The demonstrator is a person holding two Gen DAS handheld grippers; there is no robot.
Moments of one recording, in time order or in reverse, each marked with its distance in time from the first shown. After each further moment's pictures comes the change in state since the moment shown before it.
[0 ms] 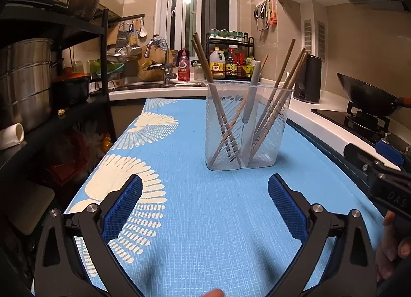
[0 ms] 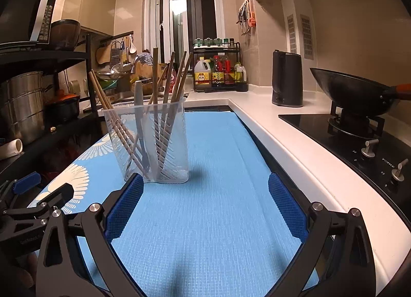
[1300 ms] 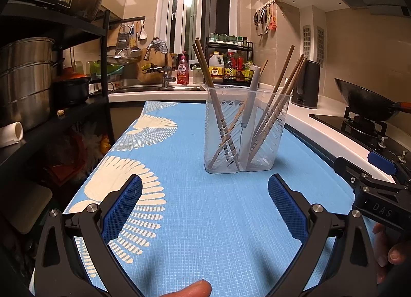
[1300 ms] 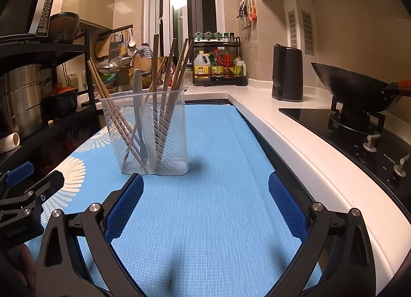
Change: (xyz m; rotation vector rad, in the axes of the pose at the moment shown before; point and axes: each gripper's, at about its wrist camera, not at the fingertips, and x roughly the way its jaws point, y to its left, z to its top) left arm -0.004 0.003 -0.001 -0.019 -0.022 -0.013; right arm 0.009 0.002 -0.008 -0.010 0.028 -0.009
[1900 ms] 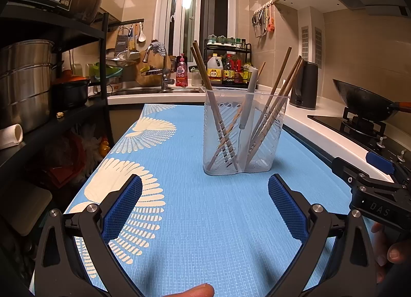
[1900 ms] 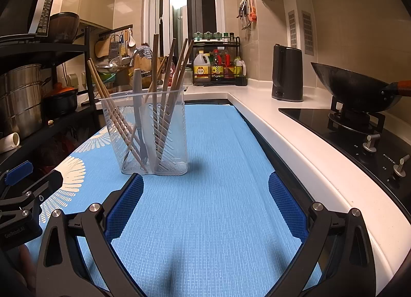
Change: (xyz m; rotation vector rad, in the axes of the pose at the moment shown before) left arm -0.002 -0.002 0.000 0.006 -0.010 -0.004; right arm 0.000 -0.001 0.000 0.000 0.001 0.001
